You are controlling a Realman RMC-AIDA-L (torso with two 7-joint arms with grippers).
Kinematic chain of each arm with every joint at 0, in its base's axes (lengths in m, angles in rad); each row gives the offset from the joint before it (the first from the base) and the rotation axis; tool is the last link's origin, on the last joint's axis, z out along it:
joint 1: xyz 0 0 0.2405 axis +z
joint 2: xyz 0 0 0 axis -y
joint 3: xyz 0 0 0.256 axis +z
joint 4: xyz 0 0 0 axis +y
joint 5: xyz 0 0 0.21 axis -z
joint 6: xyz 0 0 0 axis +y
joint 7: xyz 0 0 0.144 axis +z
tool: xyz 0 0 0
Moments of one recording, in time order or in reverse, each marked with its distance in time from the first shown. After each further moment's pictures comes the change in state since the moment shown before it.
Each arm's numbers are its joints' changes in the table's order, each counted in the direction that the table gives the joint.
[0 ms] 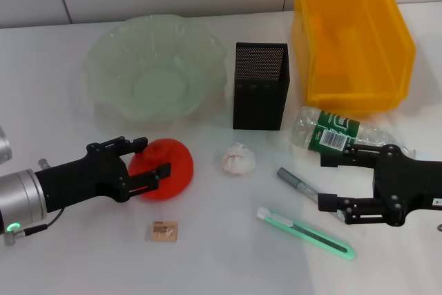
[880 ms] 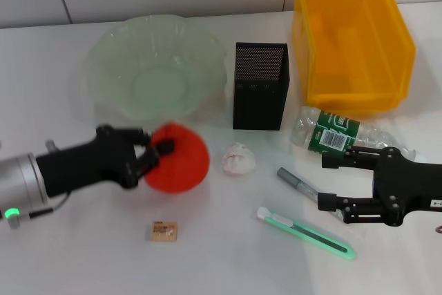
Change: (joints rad) left arm -0.011 0.001 0.027 0.049 0.052 0.125 0.009; right arm -0.008 0.002 0.000 0.021 0.000 0.031 0.002
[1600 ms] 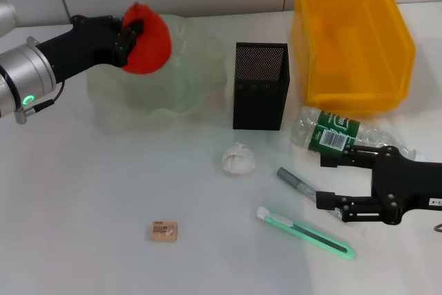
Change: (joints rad) left arm -0.181 0.001 0.008 0.026 0.221 -0.412 0.001; right arm 0.005 -0.002 0.000 0.000 0.000 0.002 0.004
